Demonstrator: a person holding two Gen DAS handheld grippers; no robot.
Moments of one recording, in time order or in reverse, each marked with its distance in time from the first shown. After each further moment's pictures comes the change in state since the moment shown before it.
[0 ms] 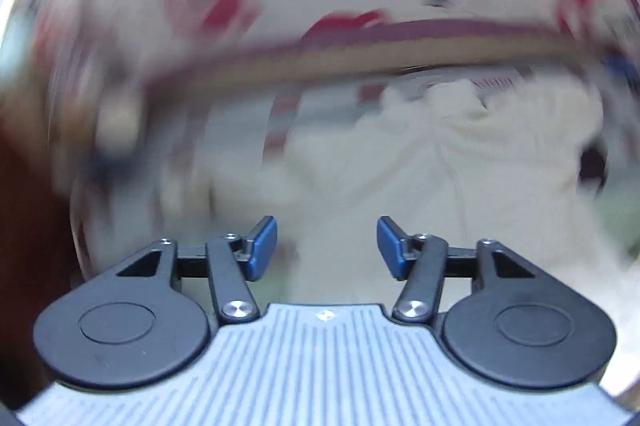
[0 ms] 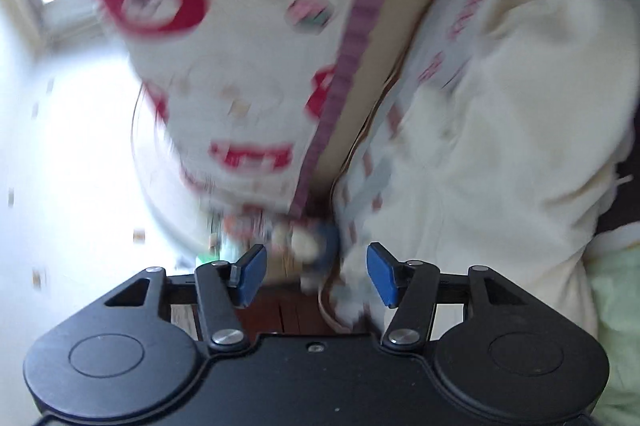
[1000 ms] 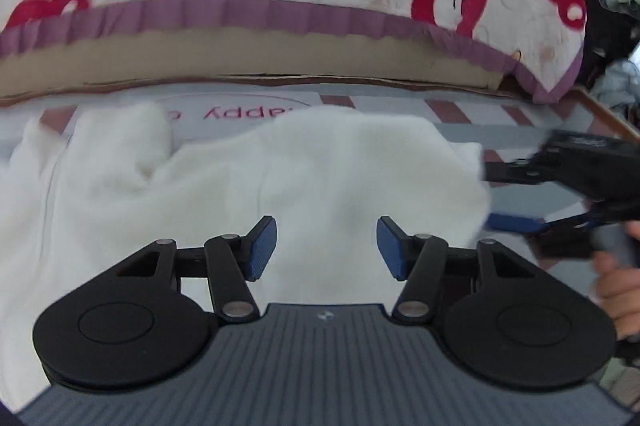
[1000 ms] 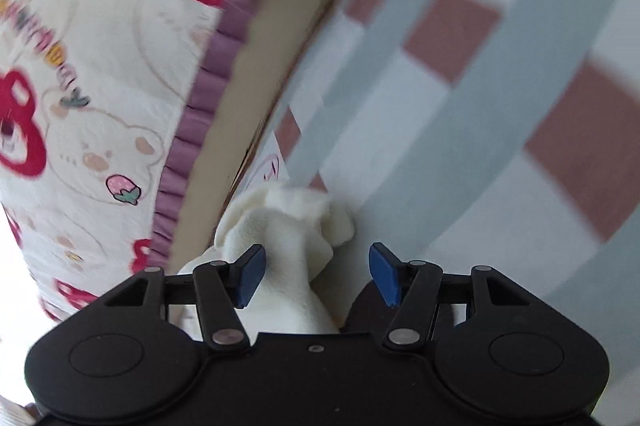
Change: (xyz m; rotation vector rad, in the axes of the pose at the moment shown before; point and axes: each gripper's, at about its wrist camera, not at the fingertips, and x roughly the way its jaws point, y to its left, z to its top) left arm 0.239 -0.324 0.075 -0.168 -0.121 -0.346; right arm -0.049 -0.131 0.069 -0.074 -0.435 -0.323
